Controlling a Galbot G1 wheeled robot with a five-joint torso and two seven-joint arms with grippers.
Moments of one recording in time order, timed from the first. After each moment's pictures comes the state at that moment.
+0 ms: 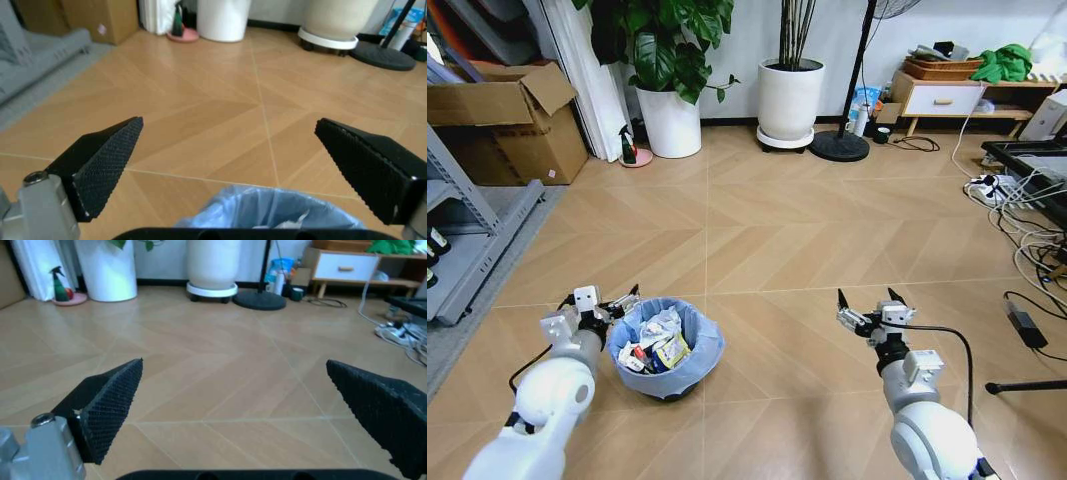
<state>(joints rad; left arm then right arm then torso) 1.38 -1.13 -0.54 -2.04 -0.54 0.26 -0.30 -1.60 1.23 0.49 2.24 0.25 -0.21 0.28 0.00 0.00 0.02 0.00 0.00</state>
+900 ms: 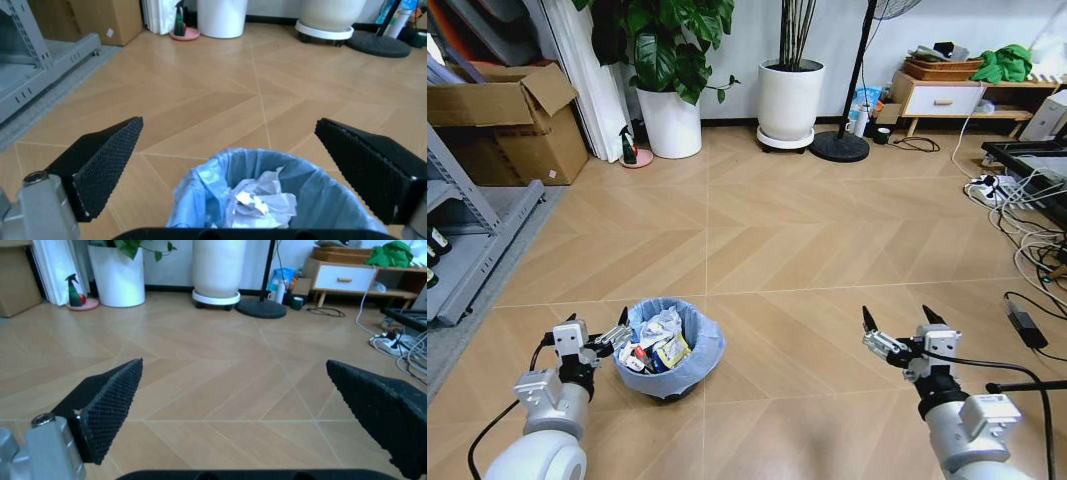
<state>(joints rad) 1.61 -1.32 -0.65 -2.28 -0.35 0.34 -0.18 -1.83 1.29 0.62 2.48 0.22 -0.23 0.18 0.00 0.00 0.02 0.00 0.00</state>
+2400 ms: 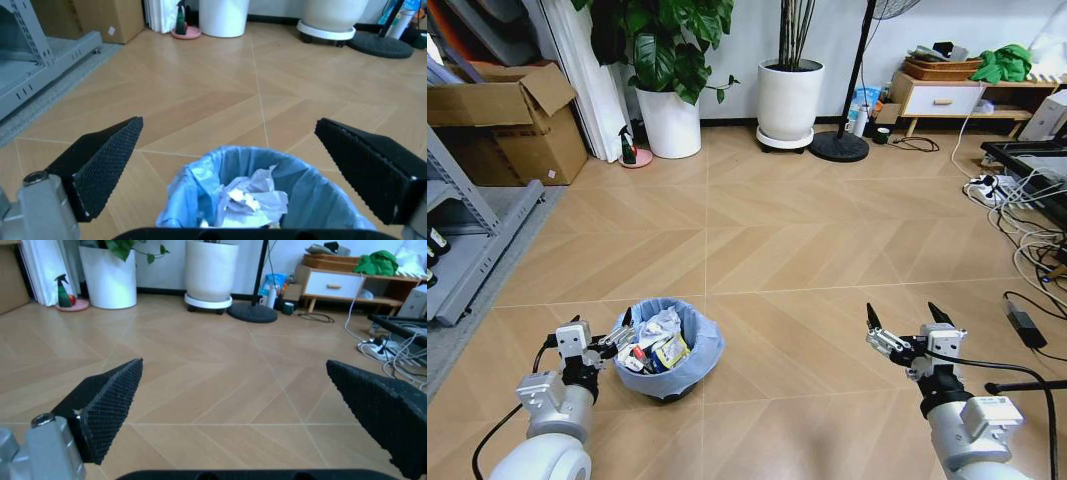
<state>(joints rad) 1.62 -1.34 -0.64 -2.29 -0.34 0.35 -0.19 -1.83 1.30 0.61 2.46 0.17 -0.20 0.19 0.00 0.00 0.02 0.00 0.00</state>
